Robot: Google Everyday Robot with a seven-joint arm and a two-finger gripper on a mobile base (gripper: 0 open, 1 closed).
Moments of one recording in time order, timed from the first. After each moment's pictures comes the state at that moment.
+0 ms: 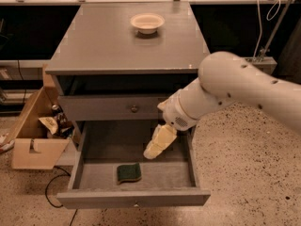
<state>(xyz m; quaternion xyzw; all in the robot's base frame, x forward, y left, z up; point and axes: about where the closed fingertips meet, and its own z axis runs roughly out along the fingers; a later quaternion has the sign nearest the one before) 0.492 -0.011 0.766 -0.58 0.75 0.19 0.24</state>
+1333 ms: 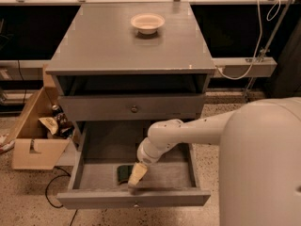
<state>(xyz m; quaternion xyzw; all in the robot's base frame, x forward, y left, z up) 0.545 0.055 0.469 -0.60 0.77 0.16 0.17</state>
